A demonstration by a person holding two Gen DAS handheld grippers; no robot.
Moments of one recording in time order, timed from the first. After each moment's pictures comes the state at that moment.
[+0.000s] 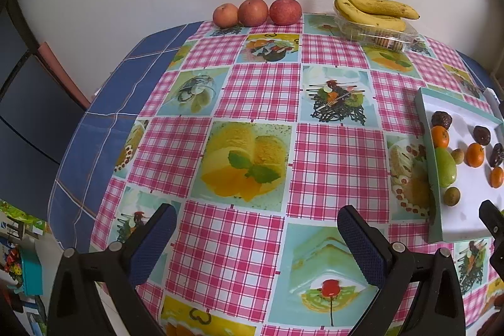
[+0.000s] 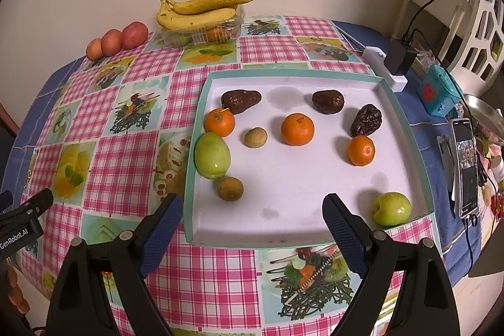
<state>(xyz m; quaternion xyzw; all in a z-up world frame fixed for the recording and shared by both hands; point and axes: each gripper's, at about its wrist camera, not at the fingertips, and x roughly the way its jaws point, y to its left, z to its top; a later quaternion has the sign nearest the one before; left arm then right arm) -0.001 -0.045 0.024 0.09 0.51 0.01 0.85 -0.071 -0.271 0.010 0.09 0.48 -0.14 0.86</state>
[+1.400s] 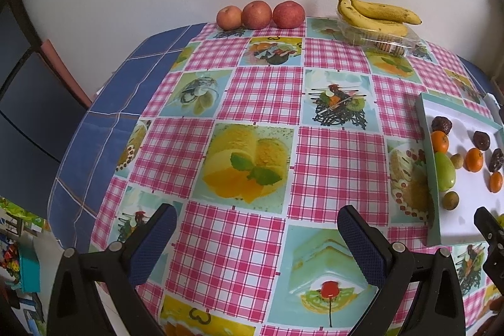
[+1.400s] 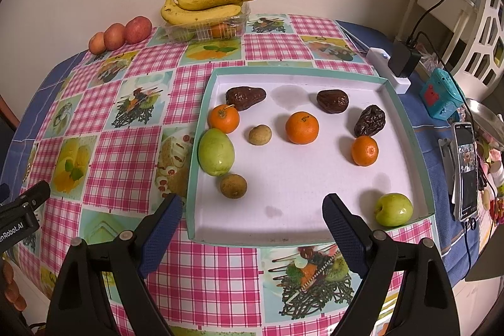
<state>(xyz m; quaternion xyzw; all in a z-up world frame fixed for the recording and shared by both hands) -0.002 -0.044 0.028 0.08 0.51 0.02 0.86 -0.070 -0.267 0.009 0.08 0.49 -0.13 0.86</state>
